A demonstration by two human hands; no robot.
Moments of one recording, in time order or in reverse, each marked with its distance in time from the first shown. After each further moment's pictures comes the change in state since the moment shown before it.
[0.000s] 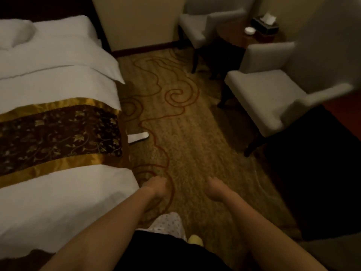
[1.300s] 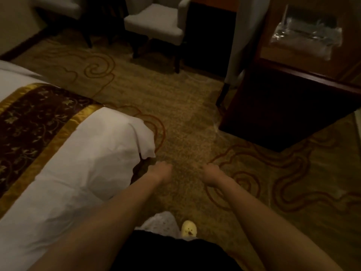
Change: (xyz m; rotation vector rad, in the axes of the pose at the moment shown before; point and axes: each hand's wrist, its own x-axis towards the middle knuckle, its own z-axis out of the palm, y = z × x) left_hand -0.350 -0.441 0.239 0.820 -0.088 0.667; right_hand -0.352 -0.443 0.537 0.513 0.251 0.556
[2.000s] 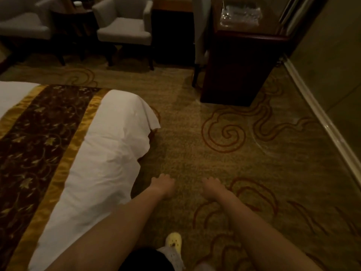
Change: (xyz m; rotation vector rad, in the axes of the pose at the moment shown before) left_hand -0.340 -0.151 0.283 0.251 -0.061 0.255; right_hand -0.327 -0.216 0.352 0.170 0.008 0.248
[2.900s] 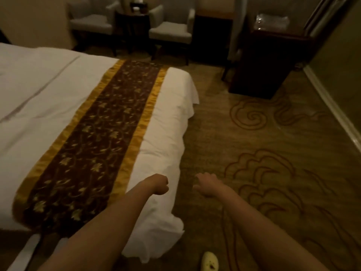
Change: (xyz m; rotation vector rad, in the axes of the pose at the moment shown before) left_hand -0.435 -0.170 0.331 -0.276 0.020 -0.137; right_hand -0.348 -0.274 0.331 -0.077 0.056 -0.147
